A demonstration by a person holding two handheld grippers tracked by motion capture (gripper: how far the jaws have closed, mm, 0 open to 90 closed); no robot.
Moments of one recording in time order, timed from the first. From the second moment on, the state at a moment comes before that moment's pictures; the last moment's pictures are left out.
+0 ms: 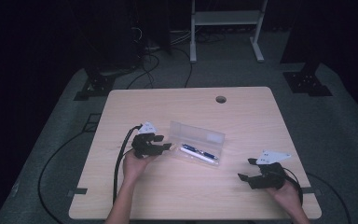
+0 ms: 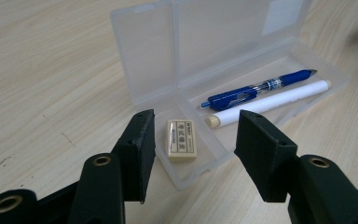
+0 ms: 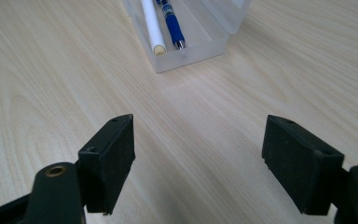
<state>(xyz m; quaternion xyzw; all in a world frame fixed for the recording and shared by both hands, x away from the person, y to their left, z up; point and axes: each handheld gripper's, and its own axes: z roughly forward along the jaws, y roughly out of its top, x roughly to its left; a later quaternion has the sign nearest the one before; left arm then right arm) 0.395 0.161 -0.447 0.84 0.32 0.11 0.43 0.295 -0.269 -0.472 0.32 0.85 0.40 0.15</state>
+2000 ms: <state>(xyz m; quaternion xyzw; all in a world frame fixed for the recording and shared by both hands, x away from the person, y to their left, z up) 0.358 0.182 -0.446 0.84 0.30 0.11 0.44 0.295 -0.277 -0.474 0.35 0.84 0.39 0.15</state>
